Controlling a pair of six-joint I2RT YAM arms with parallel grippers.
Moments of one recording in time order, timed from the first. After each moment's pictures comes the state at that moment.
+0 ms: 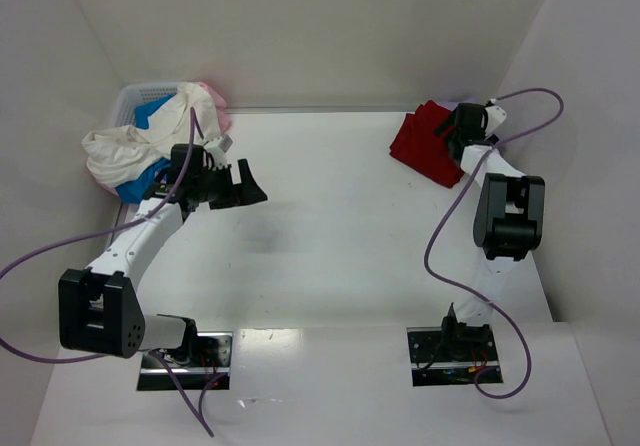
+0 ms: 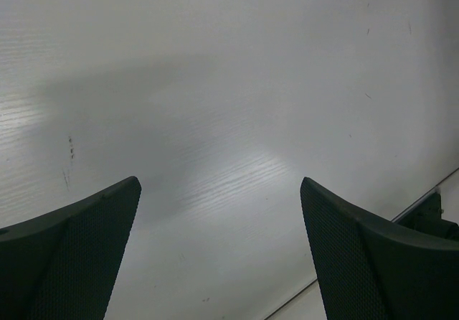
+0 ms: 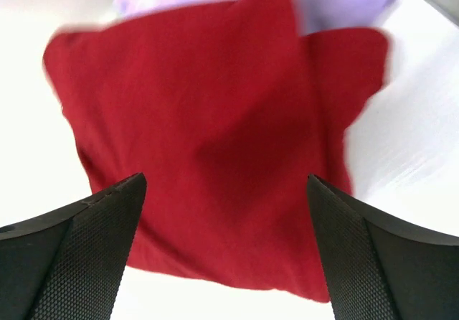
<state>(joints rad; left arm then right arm) -0.11 1.32 0.97 -0.39 0.47 -0.32 -0.13 1.94 1.37 -0.01 0.29 0.64</state>
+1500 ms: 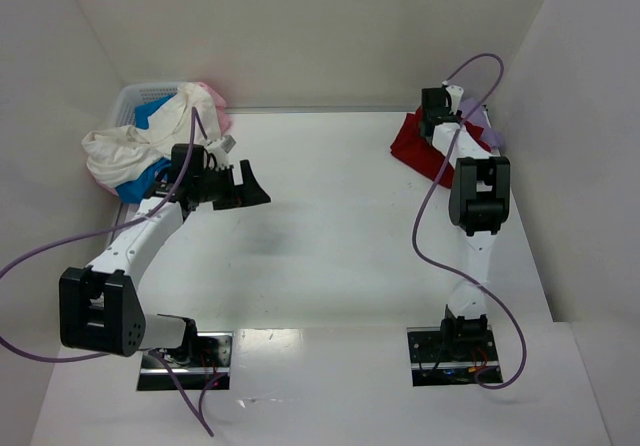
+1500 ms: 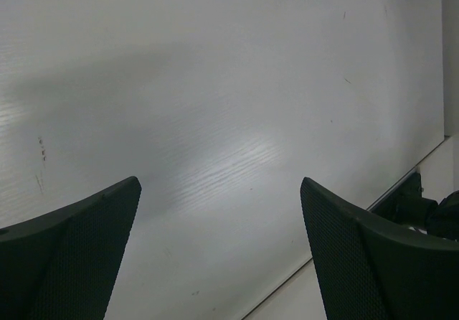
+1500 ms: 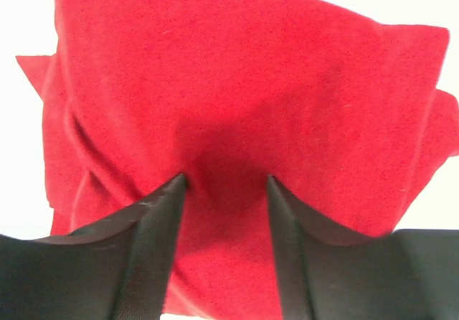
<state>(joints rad) -0.11 1.33 0.97 -0.40 0.55 -0.32 0.03 2.24 1.80 -0.29 0.49 0.29</state>
